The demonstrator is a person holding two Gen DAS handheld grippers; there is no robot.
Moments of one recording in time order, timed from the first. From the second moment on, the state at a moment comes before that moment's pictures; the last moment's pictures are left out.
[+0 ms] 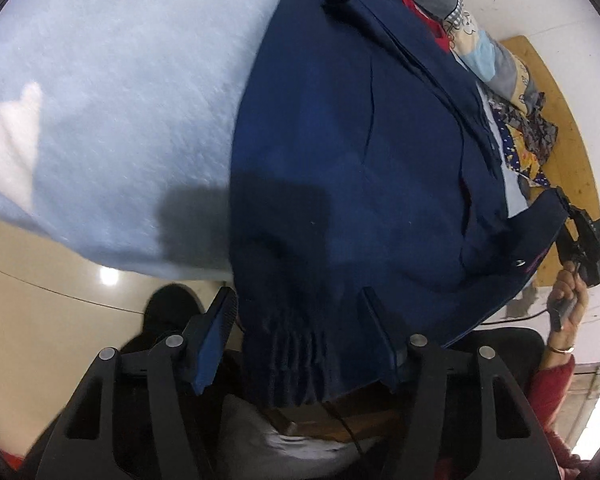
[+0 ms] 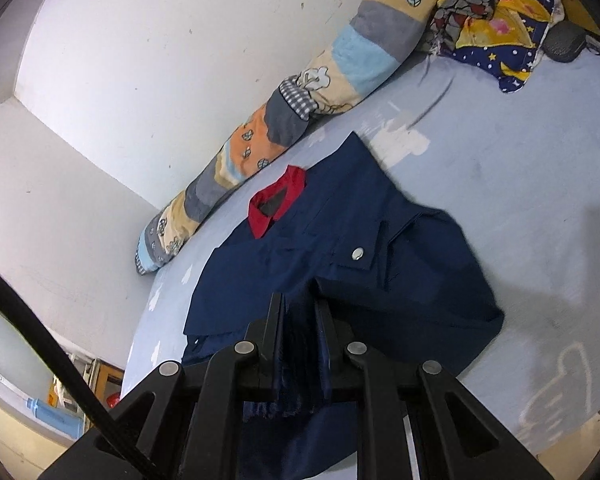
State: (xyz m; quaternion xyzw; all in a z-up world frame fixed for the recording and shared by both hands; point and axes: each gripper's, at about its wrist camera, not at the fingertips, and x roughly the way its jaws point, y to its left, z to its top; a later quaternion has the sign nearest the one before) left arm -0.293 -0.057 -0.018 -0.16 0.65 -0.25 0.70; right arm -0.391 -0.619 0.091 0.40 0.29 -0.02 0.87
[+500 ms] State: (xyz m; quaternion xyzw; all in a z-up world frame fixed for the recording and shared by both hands) left arm -0.296 -0.100 -0.026 -0.10 0.66 -0.26 0.70; right arm -0.408 -0.626 0.071 0.40 0.38 -0.03 0.83
